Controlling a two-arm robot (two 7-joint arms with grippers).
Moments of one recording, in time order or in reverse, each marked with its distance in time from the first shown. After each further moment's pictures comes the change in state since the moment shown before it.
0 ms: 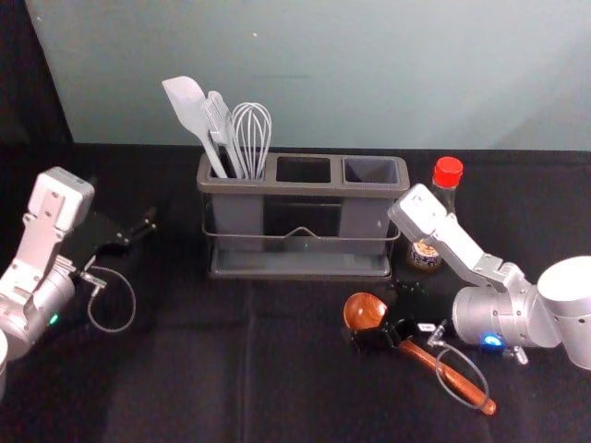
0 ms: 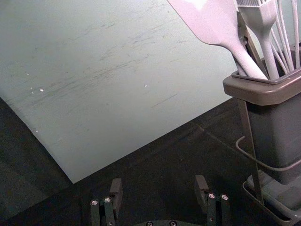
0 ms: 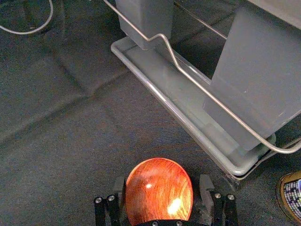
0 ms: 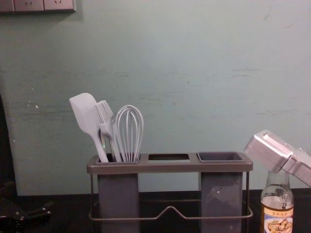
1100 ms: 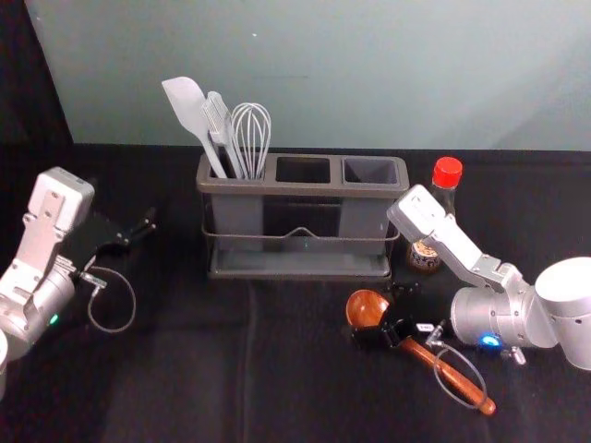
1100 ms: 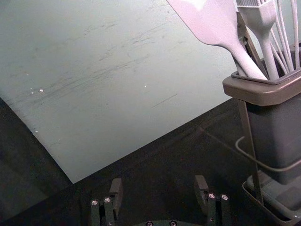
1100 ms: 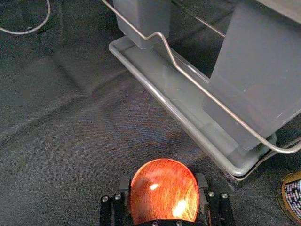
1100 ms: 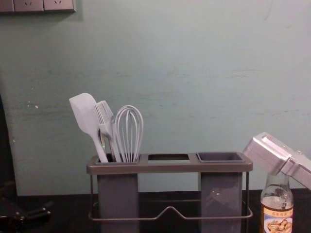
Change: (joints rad) left arm 0.000 0.000 0.000 0.000 0.000 0.000 0.000; right arm -0.003 -0.015 0.008 0.016 -0.013 -0.003 0.006
